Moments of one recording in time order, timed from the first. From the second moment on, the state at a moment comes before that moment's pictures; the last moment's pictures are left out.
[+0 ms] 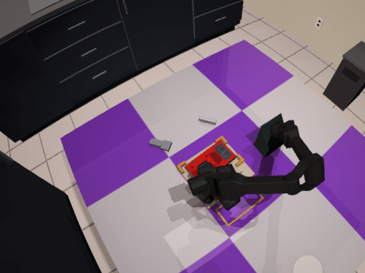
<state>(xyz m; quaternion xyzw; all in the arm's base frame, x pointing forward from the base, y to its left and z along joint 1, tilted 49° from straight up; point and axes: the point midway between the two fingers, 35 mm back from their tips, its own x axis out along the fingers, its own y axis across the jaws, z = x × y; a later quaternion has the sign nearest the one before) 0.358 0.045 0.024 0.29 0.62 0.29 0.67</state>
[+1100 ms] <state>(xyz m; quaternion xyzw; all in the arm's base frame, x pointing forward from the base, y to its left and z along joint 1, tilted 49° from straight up) 0.359 0.045 0.027 0.28 0.62 0.29 0.67</state>
